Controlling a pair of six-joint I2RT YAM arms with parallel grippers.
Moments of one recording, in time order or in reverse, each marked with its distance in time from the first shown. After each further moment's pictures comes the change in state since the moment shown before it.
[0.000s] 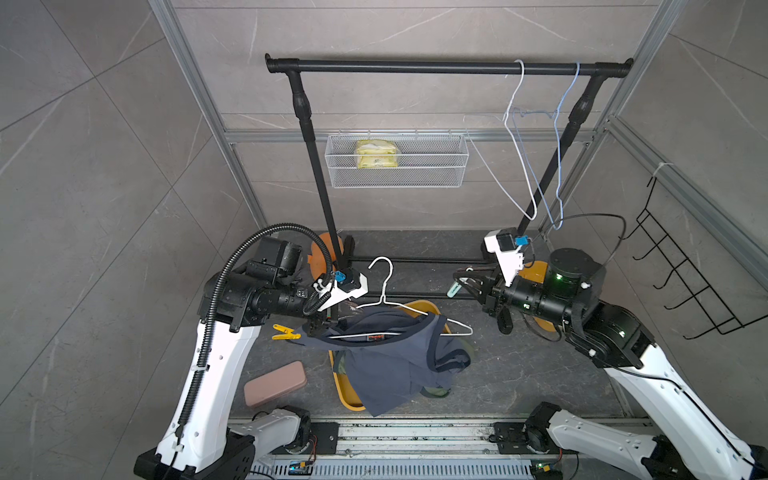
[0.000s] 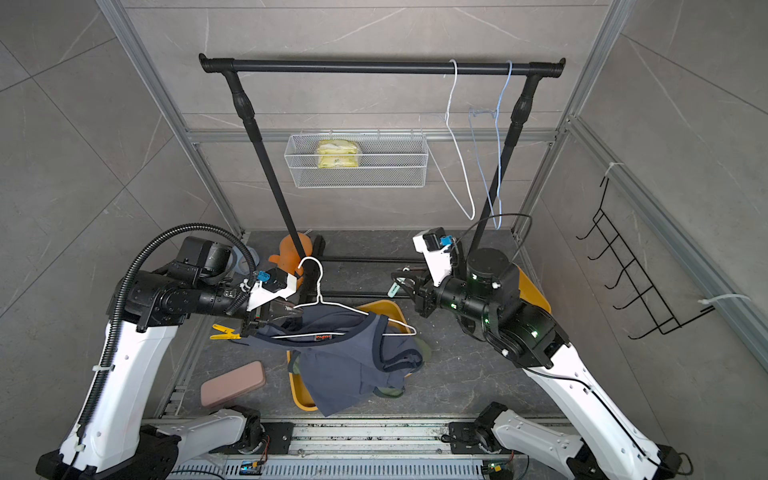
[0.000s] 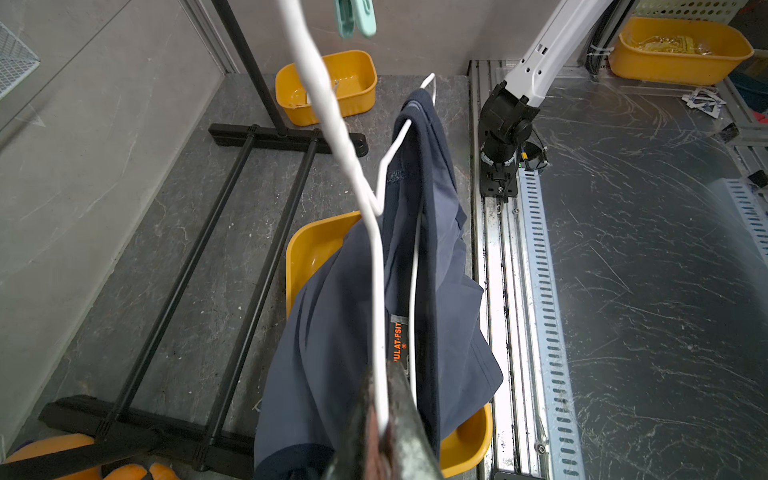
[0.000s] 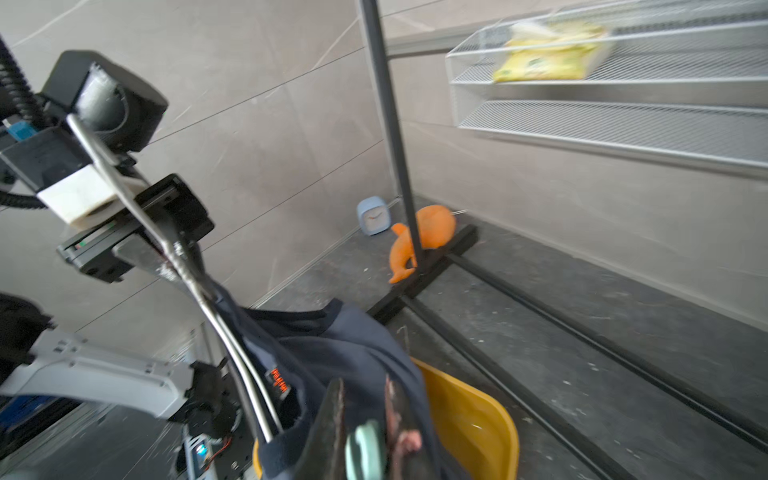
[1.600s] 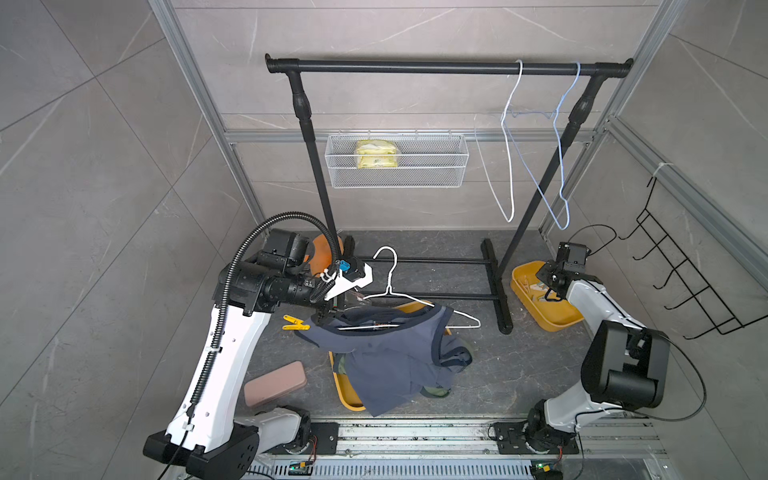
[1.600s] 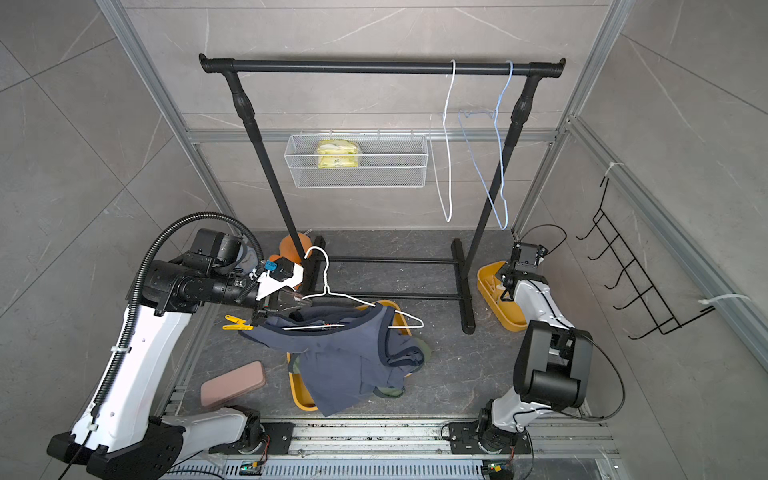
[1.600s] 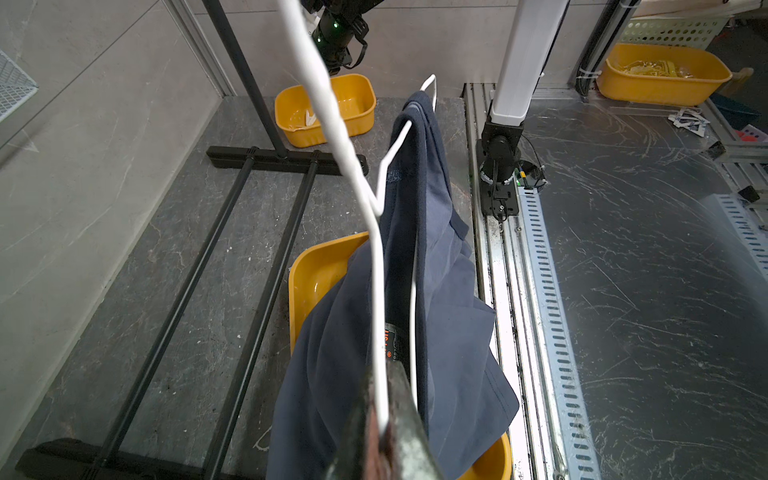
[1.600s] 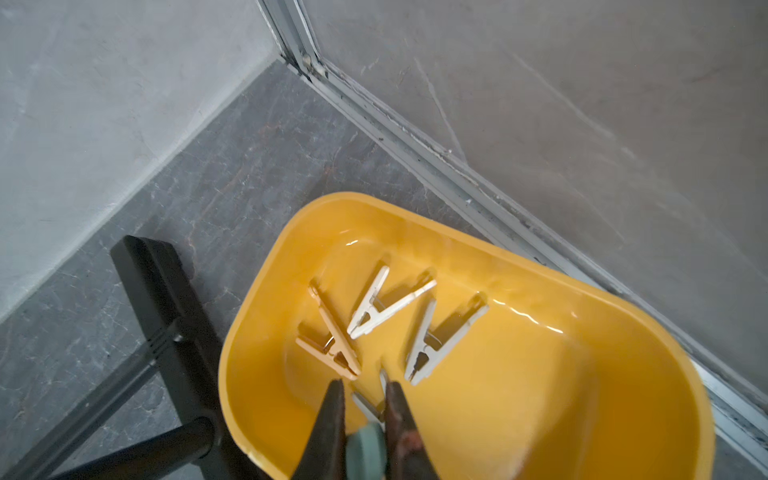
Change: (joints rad) left arm 0.000 0.056 -0.011 0.072 0.069 0.000; right arm -0.926 0.657 -0.253 0.302 0.388 0.306
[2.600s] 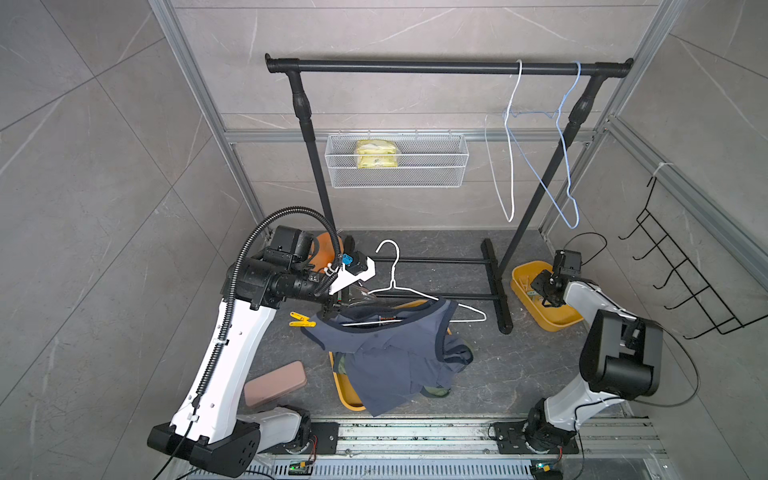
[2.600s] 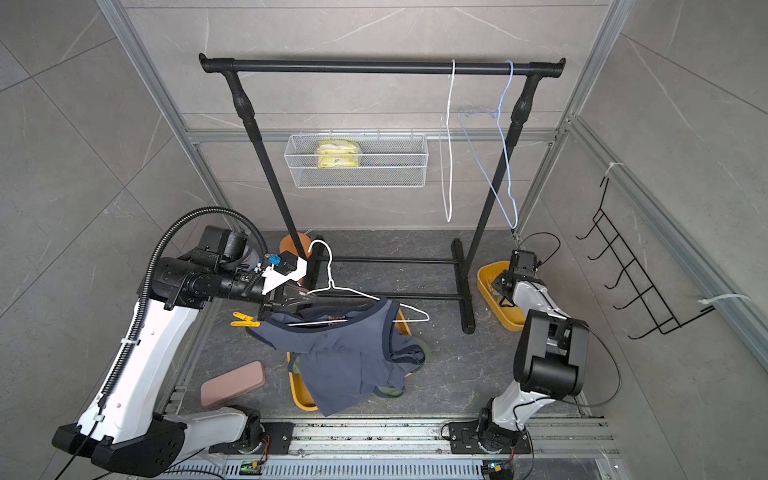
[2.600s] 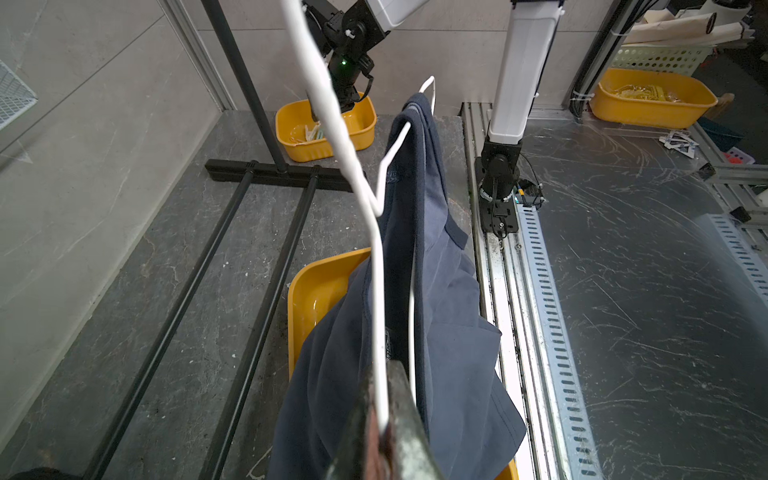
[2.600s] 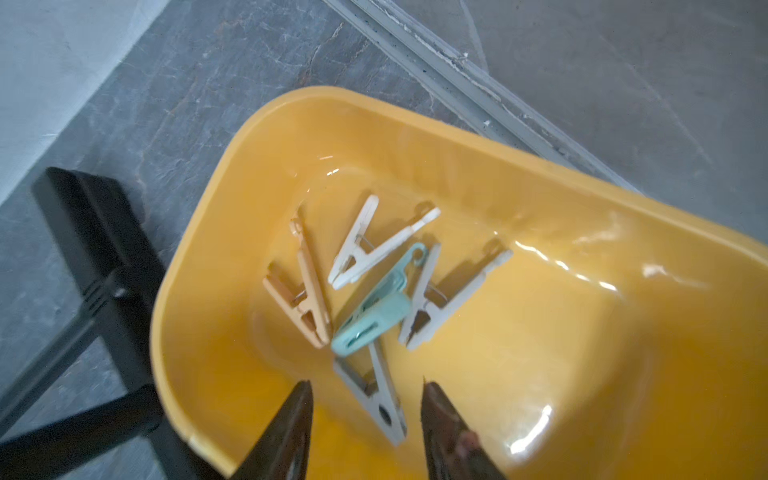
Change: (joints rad) left arm -0.006 0.019 -0.026 0.083 0.040 -0.050; right arm -0.021 -0.018 -0.069 -0.034 -0.114 0.020
